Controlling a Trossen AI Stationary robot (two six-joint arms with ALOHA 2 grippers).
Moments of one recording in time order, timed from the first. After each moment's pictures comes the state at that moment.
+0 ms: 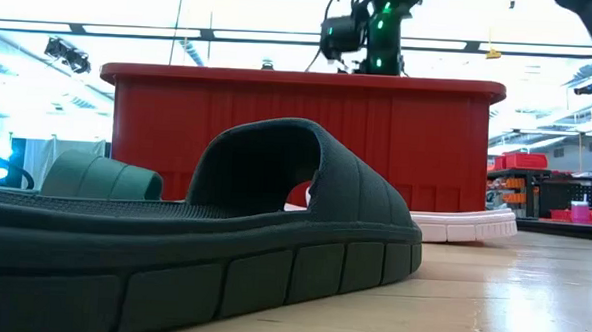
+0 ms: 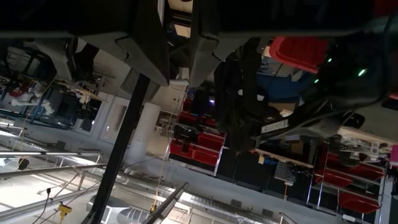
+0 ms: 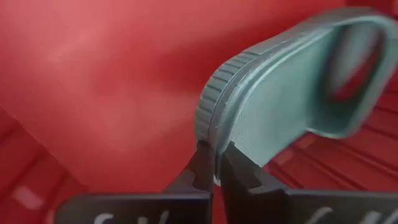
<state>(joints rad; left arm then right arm) -0.54 0.73 1.07 -0.11 -0.54 -0.23 -0.43 1.95 1.77 -1.35 0.36 0.09</state>
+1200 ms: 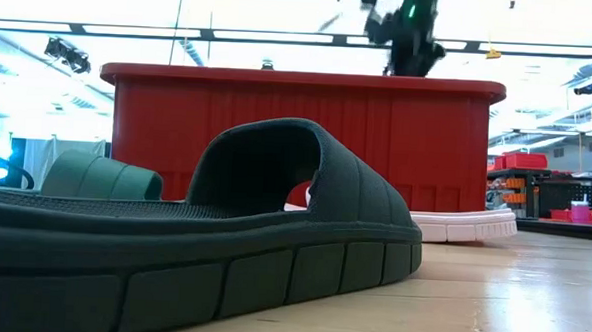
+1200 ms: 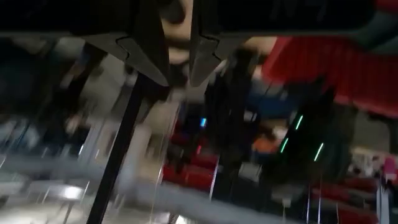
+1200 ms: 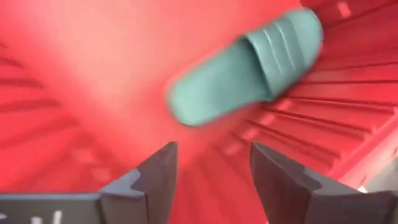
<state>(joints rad) -0.54 0.81 1.07 -0.20 -0.54 -0.23 -0.40 1.65 1.77 -1.40 0.25 0.27</state>
